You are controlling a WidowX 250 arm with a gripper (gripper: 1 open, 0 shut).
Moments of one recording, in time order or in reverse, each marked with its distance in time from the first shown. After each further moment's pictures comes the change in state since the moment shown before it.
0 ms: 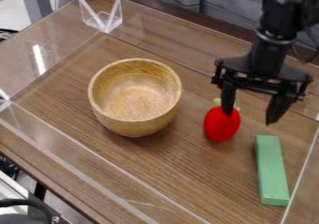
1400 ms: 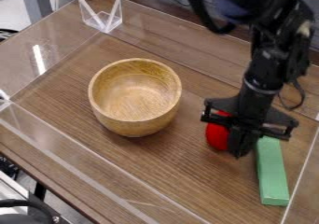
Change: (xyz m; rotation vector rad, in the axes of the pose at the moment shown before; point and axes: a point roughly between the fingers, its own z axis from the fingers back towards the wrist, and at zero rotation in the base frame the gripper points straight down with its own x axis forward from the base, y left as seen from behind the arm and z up) arm -0.026 0.009 -0.023 0.022 0.007 -0.020
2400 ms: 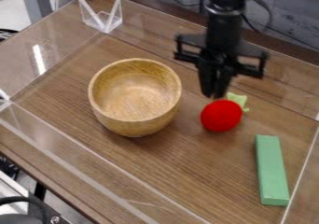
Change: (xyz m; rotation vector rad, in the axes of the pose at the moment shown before) arm 0.031 0.034 0.041 -0.086 -0.027 -0.144
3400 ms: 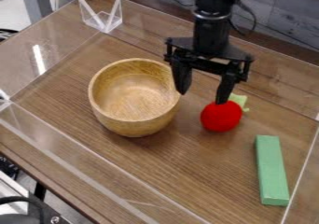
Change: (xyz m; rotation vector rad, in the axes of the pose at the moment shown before) arm 0.005 0.021 -0.010 -0.007 0.021 -0.023
